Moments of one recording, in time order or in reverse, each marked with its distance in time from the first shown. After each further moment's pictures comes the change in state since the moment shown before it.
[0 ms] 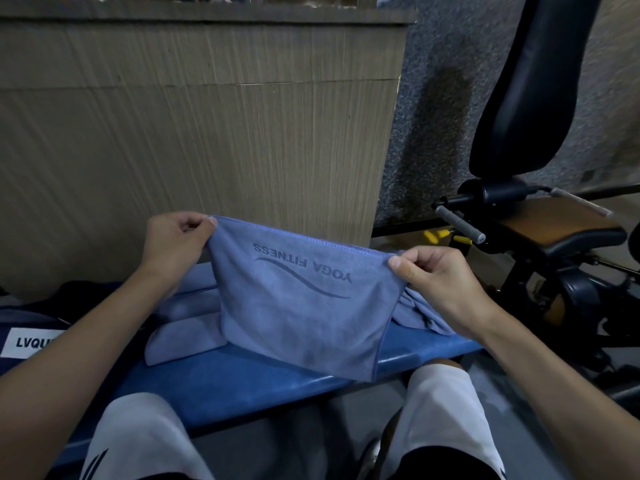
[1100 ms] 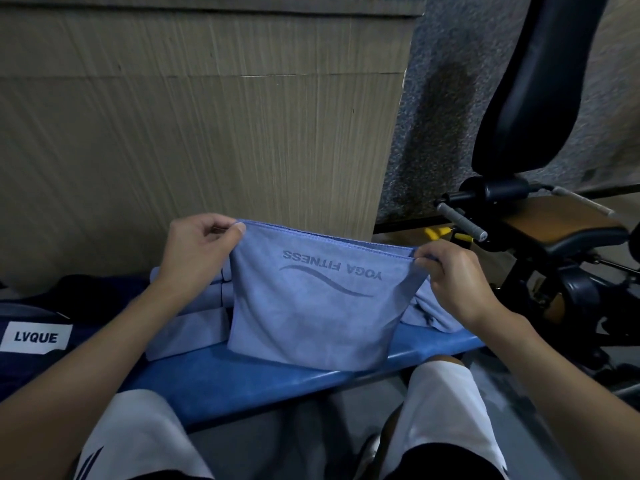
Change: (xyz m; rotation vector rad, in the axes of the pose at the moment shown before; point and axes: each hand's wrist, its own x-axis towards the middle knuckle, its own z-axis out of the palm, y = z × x) left_hand -0.035 0.020 0.010 0.009 -0.101 0.072; right_hand 0.020 0.037 -0.028 -0.757 0.086 -0.152
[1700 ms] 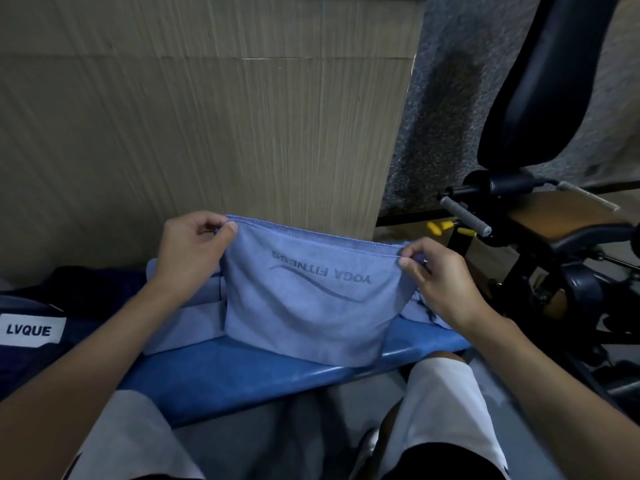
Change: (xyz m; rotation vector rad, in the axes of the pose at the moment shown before) left_hand 0.005 -0.023 0.003 0.062 0.051 0.012; right_hand -0.002 -0.006 0.028 0.246 0.006 0.069
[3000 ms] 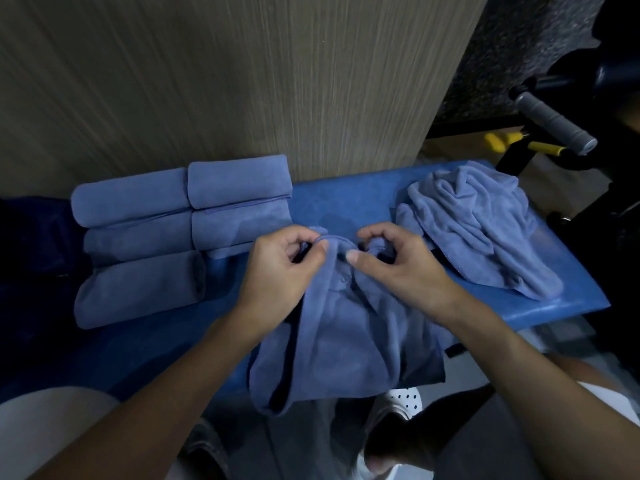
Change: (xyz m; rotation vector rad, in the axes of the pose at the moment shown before) left_hand -0.049 -0.126 0.154 -0.211 -0.276 -0.160; right_hand 0.019 0.068 0.160 0.404 -0.368 0.308
